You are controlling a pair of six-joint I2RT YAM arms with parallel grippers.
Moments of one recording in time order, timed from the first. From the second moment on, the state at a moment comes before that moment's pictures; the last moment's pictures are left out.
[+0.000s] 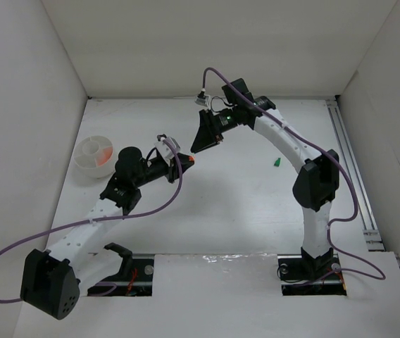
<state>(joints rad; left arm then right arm) -0.43 1.00 0.63 0.27 0.60 0.07 0.54 2.04 2.00 -0.80 -1.15 0.29</state>
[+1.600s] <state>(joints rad) 0.05 1.25 1.02 -0.50 -0.17 -0.37 0.24 1.94 1.99 -0.86 -0.77 0.12</state>
